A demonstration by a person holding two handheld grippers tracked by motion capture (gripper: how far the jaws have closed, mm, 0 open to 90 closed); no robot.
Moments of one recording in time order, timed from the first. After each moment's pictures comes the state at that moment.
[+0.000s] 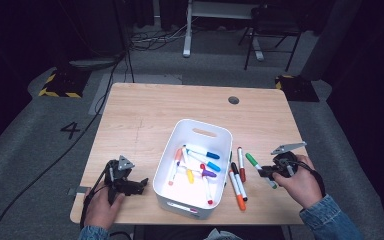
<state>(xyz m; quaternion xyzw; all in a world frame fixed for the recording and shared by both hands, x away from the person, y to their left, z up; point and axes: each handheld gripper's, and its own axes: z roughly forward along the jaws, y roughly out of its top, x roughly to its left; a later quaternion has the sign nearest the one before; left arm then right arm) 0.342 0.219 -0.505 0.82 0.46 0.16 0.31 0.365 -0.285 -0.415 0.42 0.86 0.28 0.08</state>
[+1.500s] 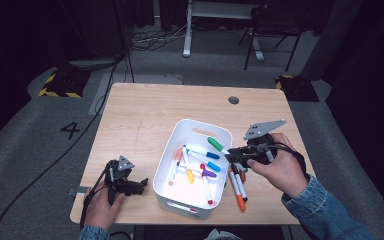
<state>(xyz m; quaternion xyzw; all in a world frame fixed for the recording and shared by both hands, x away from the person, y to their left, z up) 0.342 0.218 -0.505 0.82 0.46 0.16 0.31 0.356 -0.184 -0.317 0.26 0.89 0.37 0.07</state>
